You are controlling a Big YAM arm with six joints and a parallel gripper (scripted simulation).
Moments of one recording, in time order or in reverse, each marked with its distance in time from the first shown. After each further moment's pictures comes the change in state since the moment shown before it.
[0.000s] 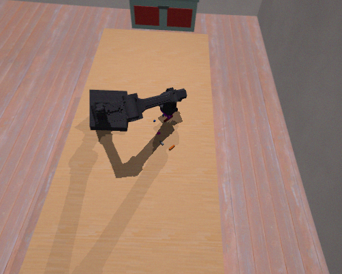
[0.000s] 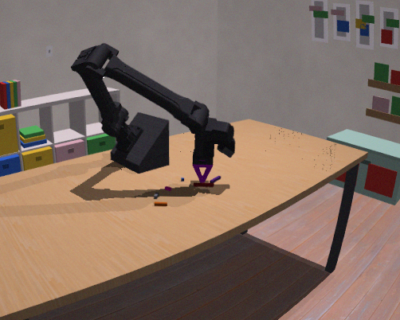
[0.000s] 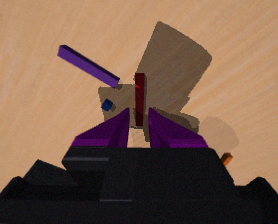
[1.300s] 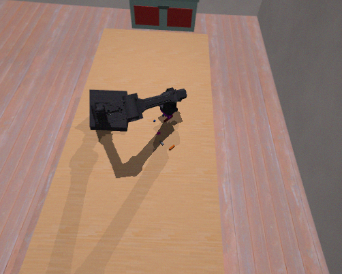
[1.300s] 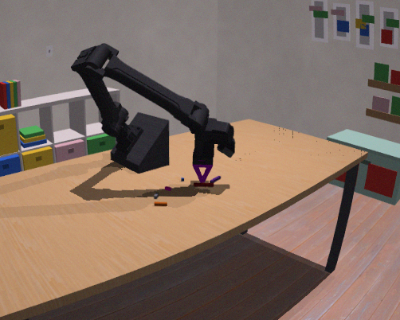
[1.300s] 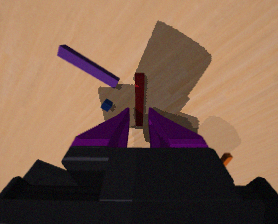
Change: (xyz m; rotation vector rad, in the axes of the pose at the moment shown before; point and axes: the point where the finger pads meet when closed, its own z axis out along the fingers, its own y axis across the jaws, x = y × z) arm 0.000 0.000 0.000 0.000 0.000 0.000
